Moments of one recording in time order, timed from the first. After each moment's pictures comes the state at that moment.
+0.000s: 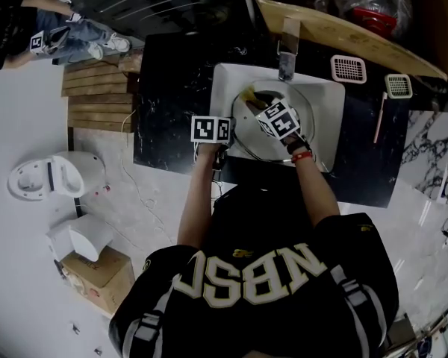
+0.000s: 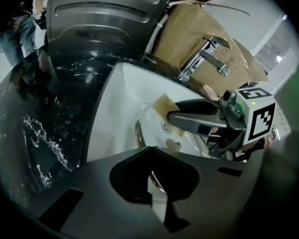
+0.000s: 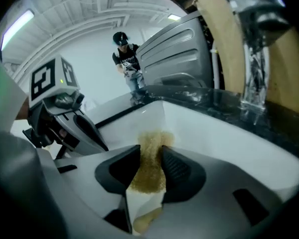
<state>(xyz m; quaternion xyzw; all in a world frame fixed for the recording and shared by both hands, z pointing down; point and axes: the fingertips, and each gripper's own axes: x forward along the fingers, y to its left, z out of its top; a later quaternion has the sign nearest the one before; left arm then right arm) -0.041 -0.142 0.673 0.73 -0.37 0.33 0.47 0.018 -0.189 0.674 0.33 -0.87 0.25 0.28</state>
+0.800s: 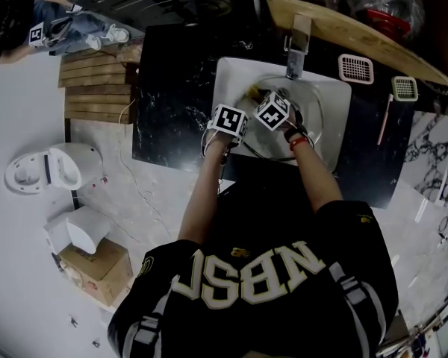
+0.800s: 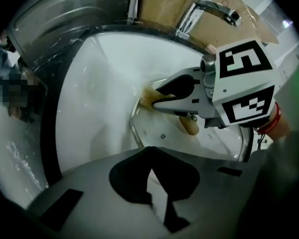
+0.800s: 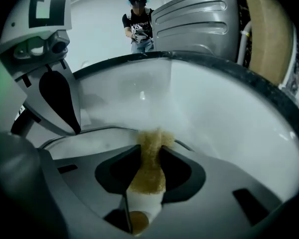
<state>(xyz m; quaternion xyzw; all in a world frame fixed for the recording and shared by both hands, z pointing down) -0.038 -0.121 0.717 0.69 -0.31 0.50 0.42 0.017 -0.191 0.759 0.28 -0.83 0.19 0.45</state>
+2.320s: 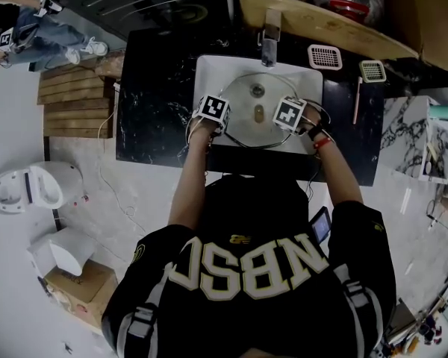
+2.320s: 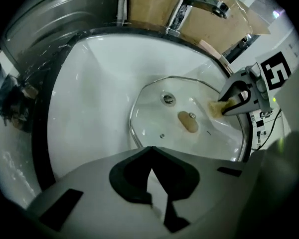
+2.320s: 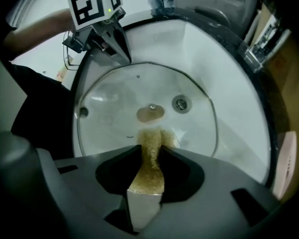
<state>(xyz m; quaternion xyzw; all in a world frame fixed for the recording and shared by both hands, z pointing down) -0.031 -0.123 0.726 0.71 -0.29 0.50 0.39 0.167 -0.067 0.705 0.13 -0.69 0.22 0.67</state>
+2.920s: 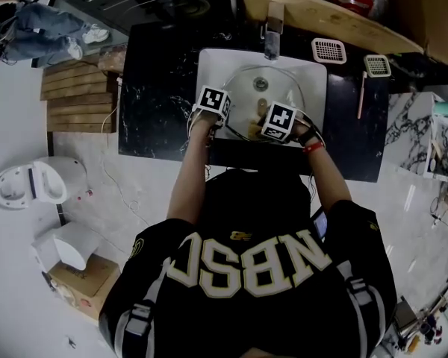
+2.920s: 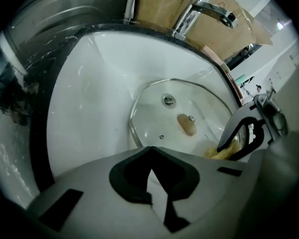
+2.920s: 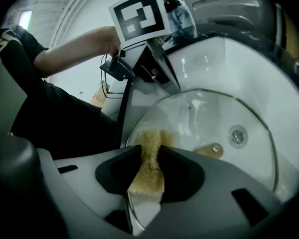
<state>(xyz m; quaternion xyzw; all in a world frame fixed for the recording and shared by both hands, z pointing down) -0.032 -0.123 0.724 0.71 -0.29 0.49 0.42 0.049 -0.012 0.683 0.01 -0.80 0.30 0.51</state>
